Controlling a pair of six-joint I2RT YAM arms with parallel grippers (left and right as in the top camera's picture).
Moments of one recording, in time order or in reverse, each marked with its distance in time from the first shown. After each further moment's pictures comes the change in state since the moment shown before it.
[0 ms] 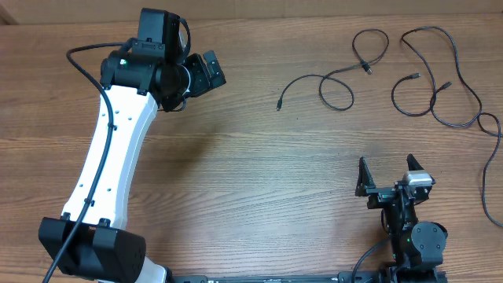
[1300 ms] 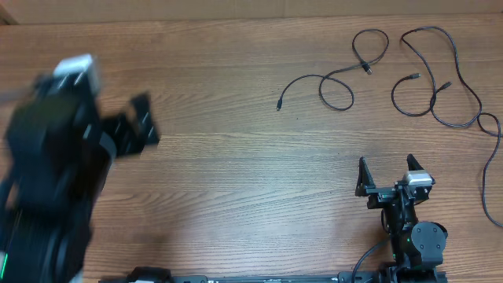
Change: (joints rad) left arm 0.081 -0.710 -0.092 -0.100 -0.350 0.330; right arm 0.000 0.000 0.000 0.000 0.000 -0.001
